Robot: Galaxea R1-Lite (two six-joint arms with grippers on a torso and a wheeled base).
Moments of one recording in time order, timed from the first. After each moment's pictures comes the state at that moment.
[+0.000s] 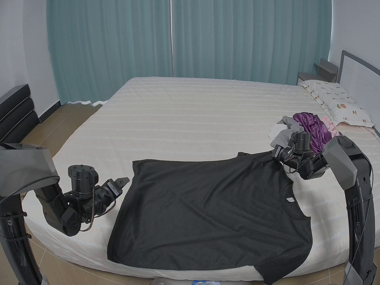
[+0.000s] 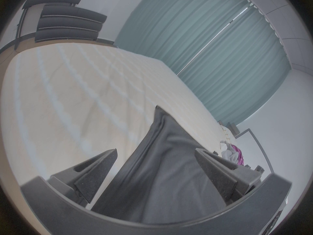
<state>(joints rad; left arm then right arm) -0.19 2.15 -0.50 -1.15 0.03 -0.82 0.03 2.66 -1.61 -0.64 0.10 0.45</state>
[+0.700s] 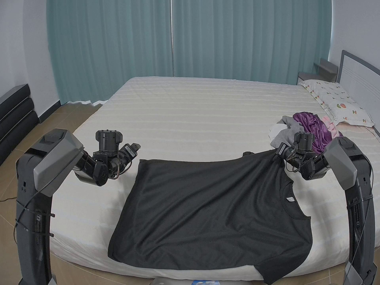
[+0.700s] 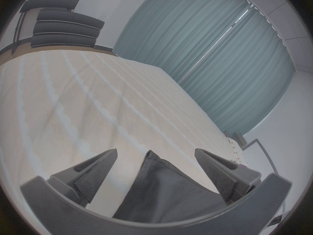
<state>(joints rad) -0.15 2.46 -1.38 -0.62 0.07 -0.80 0.00 2.67 -1.62 -0.69 0.01 0.52</state>
